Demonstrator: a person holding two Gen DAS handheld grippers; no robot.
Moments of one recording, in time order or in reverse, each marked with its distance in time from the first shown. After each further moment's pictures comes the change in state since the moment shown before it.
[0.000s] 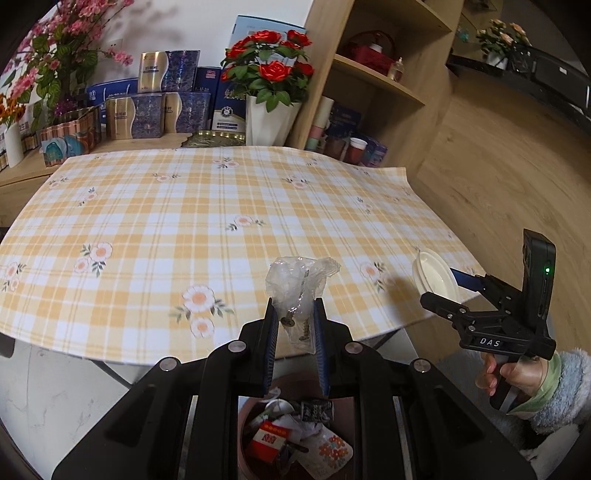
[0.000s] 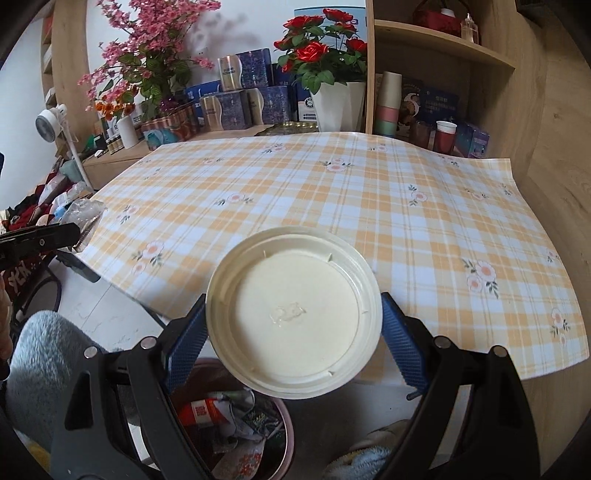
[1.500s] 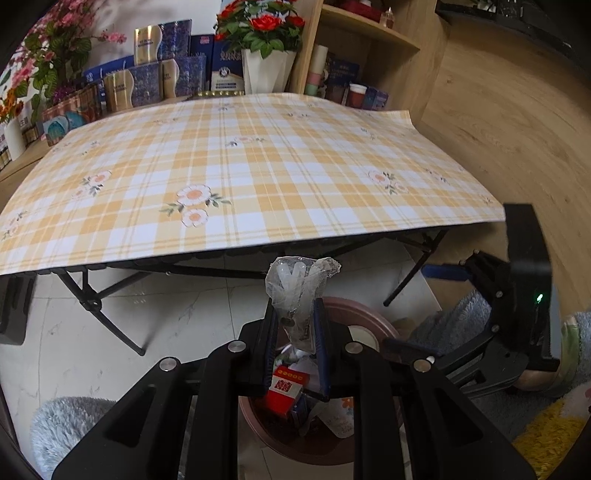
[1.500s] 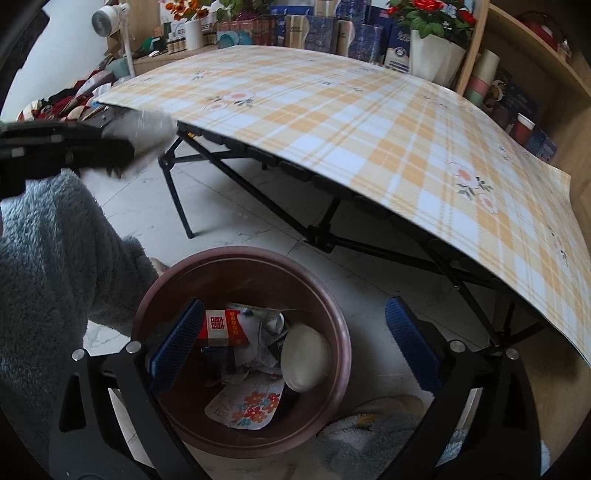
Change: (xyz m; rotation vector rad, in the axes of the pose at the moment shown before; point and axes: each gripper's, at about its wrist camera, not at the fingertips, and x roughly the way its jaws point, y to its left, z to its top) left arm 0.025 -0.004 -0.098 0.073 0.116 0.064; right arm 0.045 0.088 -0.103 -0.278 0.205 0.076
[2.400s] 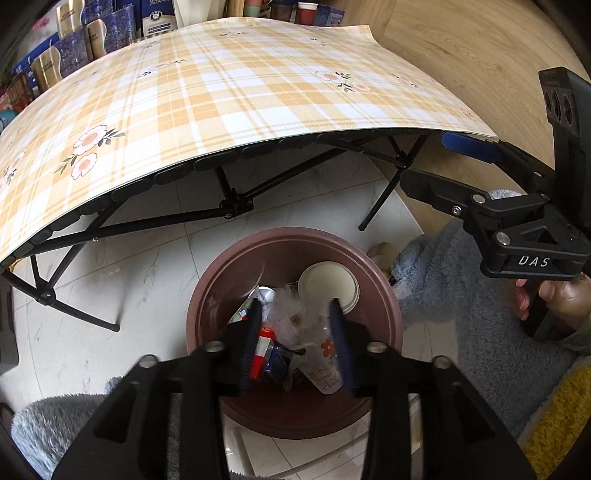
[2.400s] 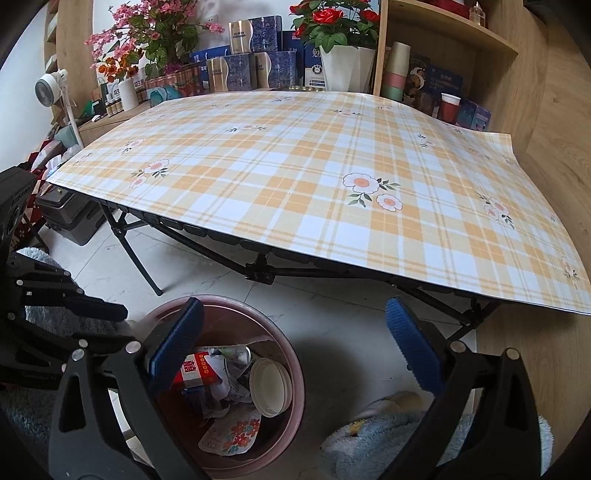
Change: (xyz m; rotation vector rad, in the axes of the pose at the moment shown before) left arm 0.066 -0.036 -0.017 0.137 0.288 -0.109; right arm -0.031 -0.059 -0.001 0.235 -0.126 -0.120
